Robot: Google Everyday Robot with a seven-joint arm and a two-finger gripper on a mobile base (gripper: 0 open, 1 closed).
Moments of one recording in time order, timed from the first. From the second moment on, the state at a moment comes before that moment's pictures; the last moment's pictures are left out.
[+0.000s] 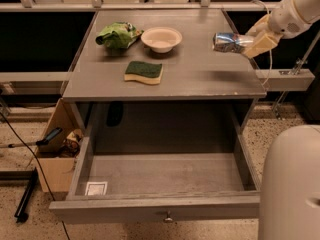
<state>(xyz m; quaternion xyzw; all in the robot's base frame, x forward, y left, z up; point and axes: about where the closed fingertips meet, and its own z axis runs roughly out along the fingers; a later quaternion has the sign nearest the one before) 0.713 -0.267 0.911 -0.60 0.73 0.05 0.32</state>
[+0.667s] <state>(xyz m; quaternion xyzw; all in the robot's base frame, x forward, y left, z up) 0.635 -0.311 1.021 -0.56 0.71 -0.03 0.42</state>
